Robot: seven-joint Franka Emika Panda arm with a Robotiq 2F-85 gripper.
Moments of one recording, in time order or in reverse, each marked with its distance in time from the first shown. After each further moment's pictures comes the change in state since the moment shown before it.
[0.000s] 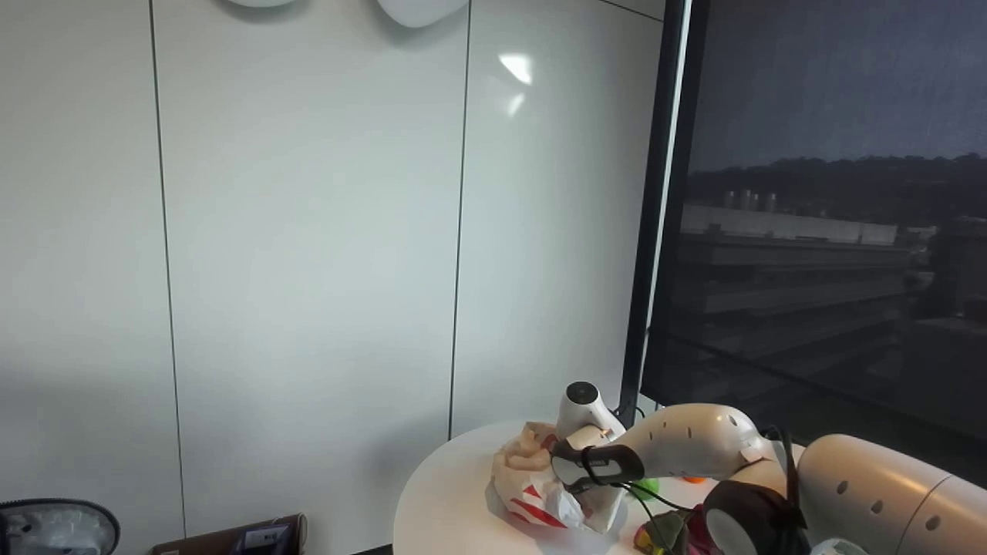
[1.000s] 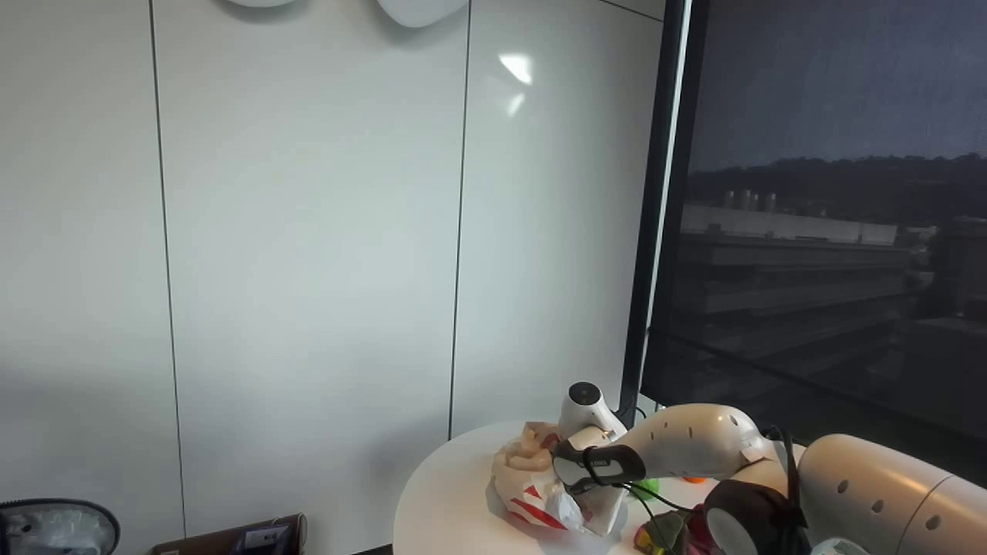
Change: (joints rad) arm -0.007 0.000 0.005 -0.005 0.000 0.027 0.014
